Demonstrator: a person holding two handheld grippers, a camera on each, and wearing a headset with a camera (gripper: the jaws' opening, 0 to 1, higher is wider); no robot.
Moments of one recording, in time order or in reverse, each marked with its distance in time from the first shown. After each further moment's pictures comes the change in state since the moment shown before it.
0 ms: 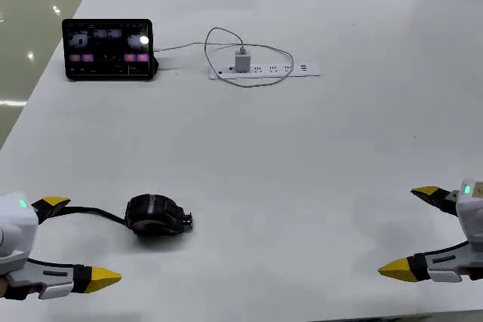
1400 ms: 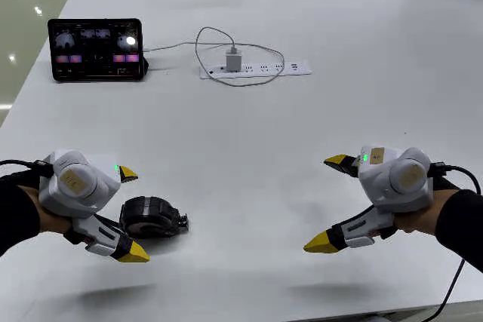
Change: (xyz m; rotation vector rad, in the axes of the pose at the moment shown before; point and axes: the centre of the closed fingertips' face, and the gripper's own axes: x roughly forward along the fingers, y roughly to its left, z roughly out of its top) left arm 0.070 -0.021 0.035 0.413 0.198 -0.292; right arm 0.079 0.040 0.089 -0.198 -0.041 0.153
